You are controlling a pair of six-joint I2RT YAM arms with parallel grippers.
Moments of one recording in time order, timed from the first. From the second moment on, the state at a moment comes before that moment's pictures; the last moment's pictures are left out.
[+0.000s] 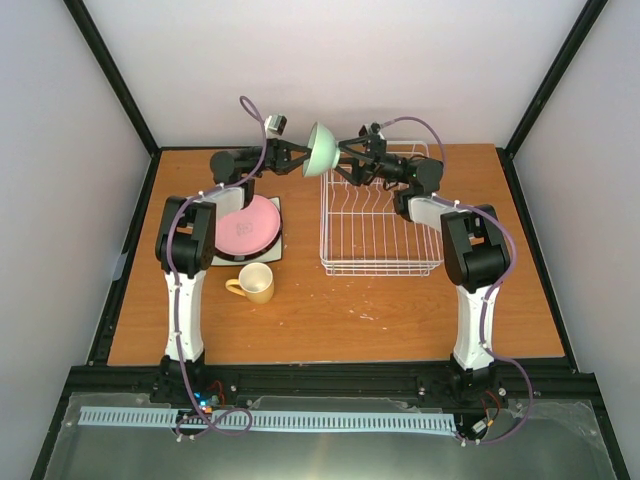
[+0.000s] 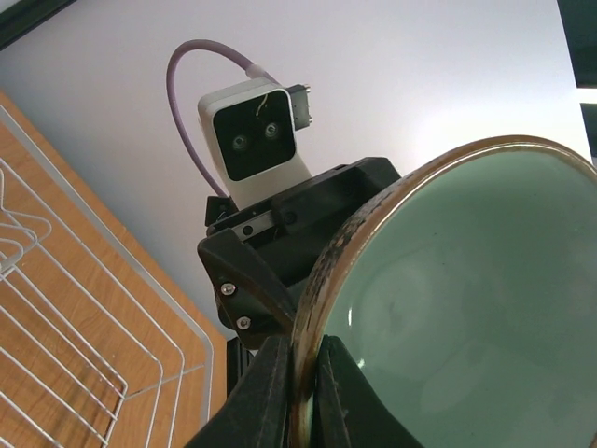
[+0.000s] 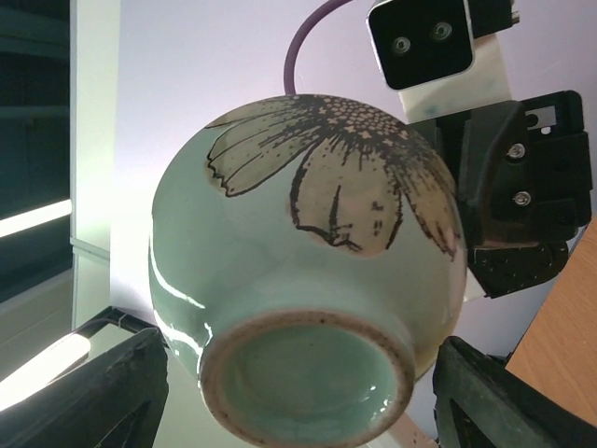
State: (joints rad) left arm -0.20 2.26 1.60 1.52 1.31 -1.86; right arm 0.28 2.12 1.41 1.50 -1.18 2.08
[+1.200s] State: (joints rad) left arm -0.21 2.27 1.62 1.52 1.31 -1.80; right arm 0.29 2.15 1.47 1.50 -1.19 2.08
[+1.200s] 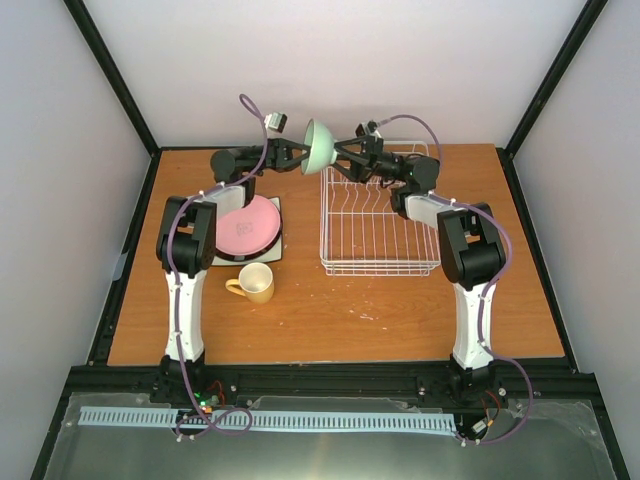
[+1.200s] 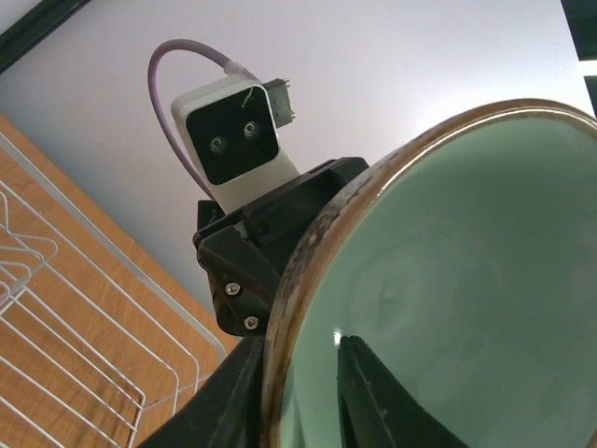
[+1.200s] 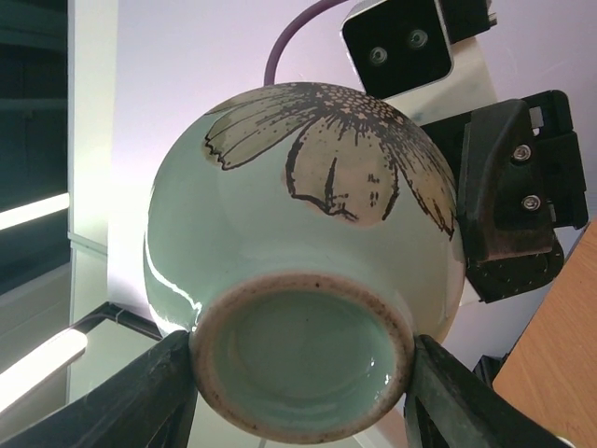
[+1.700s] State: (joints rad) left arm -0.23 2.29 1.65 1.39 1.39 -1.69; right arm 0.18 2.10 1.29 1.50 -1.20 2.08
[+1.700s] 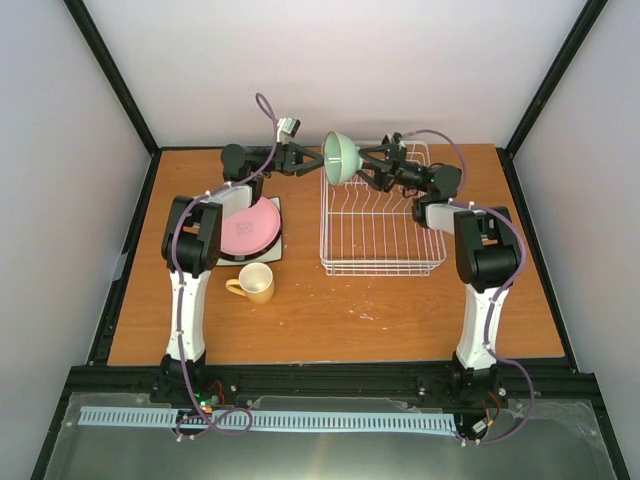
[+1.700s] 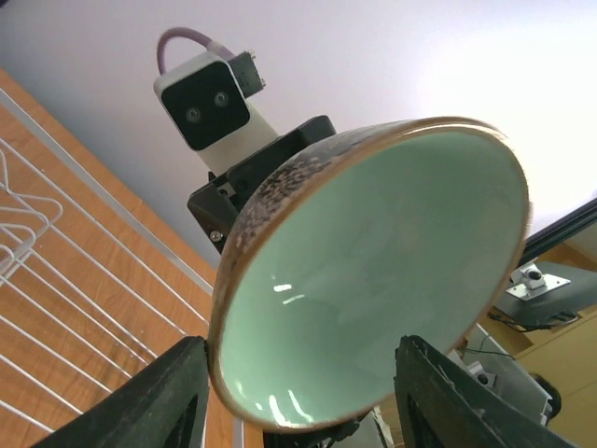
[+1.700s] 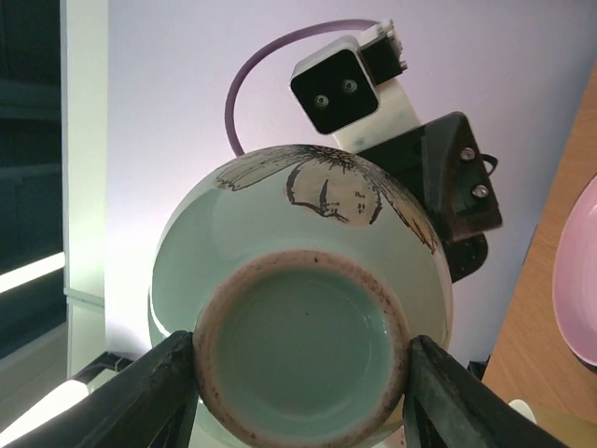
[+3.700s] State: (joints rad) left arm -0.02 1.80 1.65 -0.46 0.39 -0.10; right arm 0.16 1.51 1.28 -0.90 -0.02 0.18
